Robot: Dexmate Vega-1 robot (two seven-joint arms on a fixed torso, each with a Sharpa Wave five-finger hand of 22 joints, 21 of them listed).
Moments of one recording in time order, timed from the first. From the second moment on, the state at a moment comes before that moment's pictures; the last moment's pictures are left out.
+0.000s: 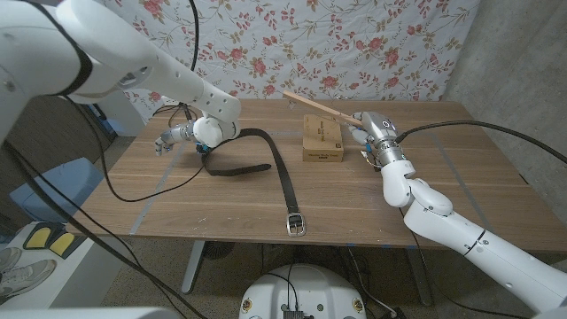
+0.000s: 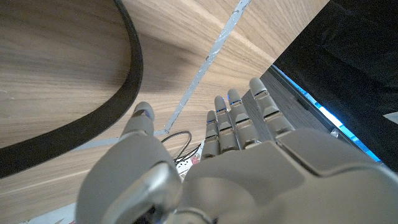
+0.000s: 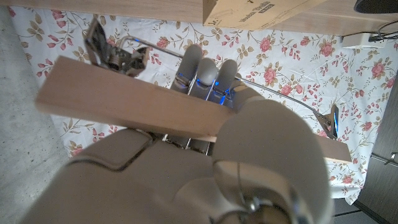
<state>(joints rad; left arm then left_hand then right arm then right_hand) -0.68 0.30 2.55 -1.18 -2.09 1.01 1.12 0.47 -0.01 0.39 -0.14 0.18 0.24 0.09 0.22 0.19 0.30 0.02 0.43 0.31 0.35 0.00 0.37 0.23 0.22 0.13 0.62 0.20 -0.96 -0.76 -0.58 -1.95 -0.53 -0.43 -0.44 1.05 0.15 0.36 -0.02 0.26 0.89 -0.02 0.36 0.50 0.92 -0.11 0.91 0.76 1.00 -0.15 1.00 1.22 0.69 -0.06 1.21 0.35</state>
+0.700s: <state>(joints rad) -0.28 0.35 1.88 -0.94 -1.41 1.36 1.06 0.85 0.18 0.53 -0.18 0.18 0.71 0.04 0.33 0.20 0.78 -0.09 0.57 0.30 0.80 -0.08 0.61 0.34 0.46 0.07 0.80 0.22 -0.96 -0.78 -0.56 -1.95 -0.52 -0.39 -0.43 1.05 0.15 0.36 -0.02 0.26 0.89 -0.02 0.36 0.50 0.93 -0.11 0.91 0.76 1.00 -0.16 1.00 1.22 0.68 -0.06 1.24 0.33</state>
